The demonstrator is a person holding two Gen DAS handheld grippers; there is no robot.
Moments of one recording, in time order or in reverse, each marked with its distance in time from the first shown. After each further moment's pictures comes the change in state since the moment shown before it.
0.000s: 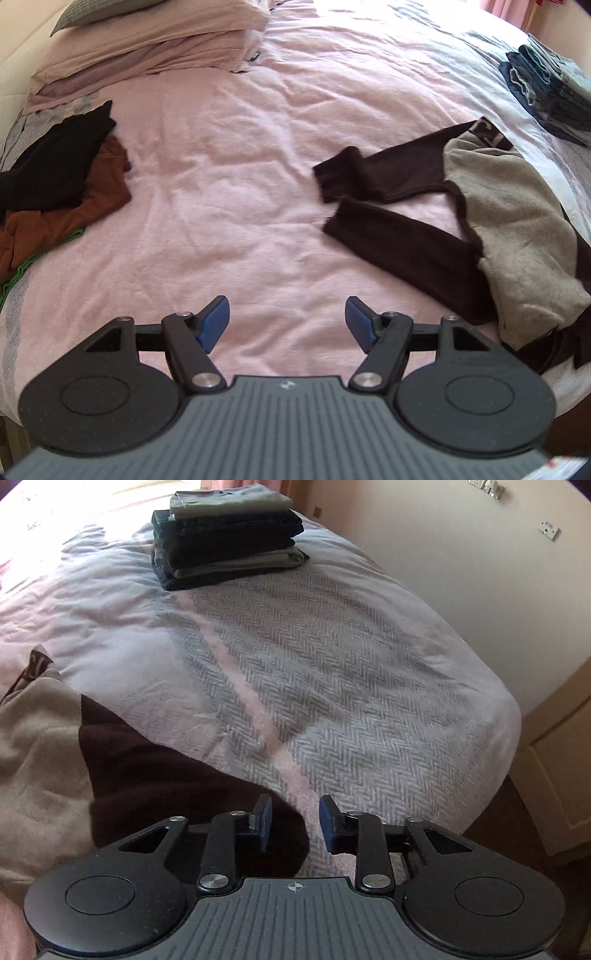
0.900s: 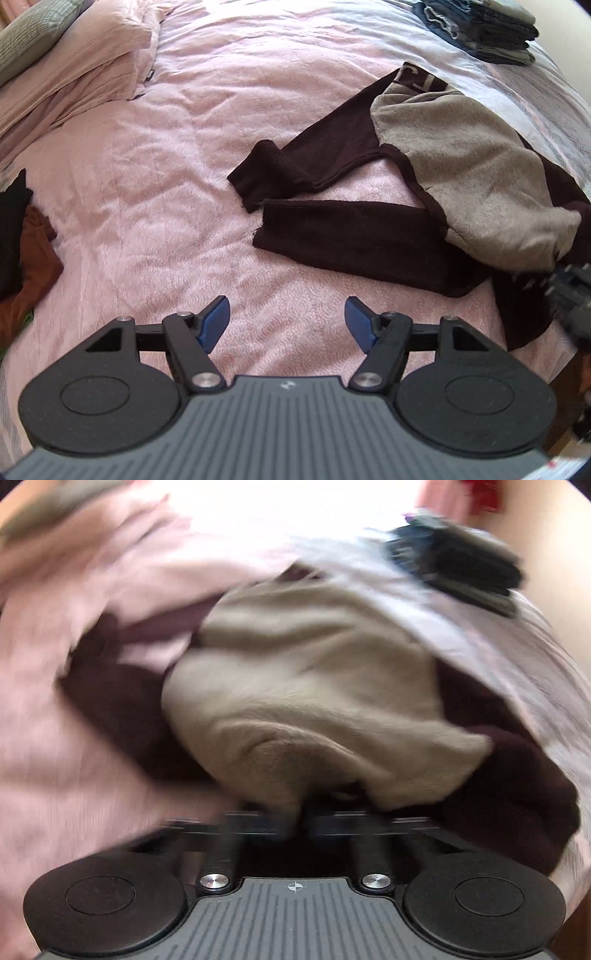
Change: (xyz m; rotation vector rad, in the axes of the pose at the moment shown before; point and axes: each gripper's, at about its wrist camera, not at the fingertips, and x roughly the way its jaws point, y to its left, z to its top) left arm 0.046 -0.035 0.017 0.313 0.015 -0.129; right arm 0.010 0.210 -0.120 -0.226 -0.163 0.257
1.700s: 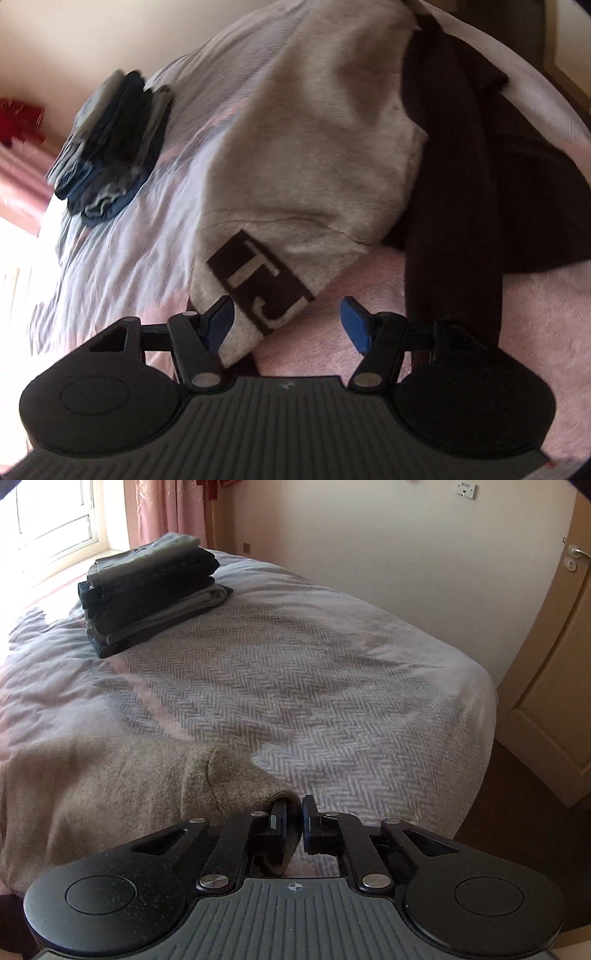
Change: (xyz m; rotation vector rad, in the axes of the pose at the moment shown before) left arm 0.114 -0.193 0.071 1.442 -0.471 -0.199; right arm -0.038 -0.289 0.013 0.515 0.022 -0.384
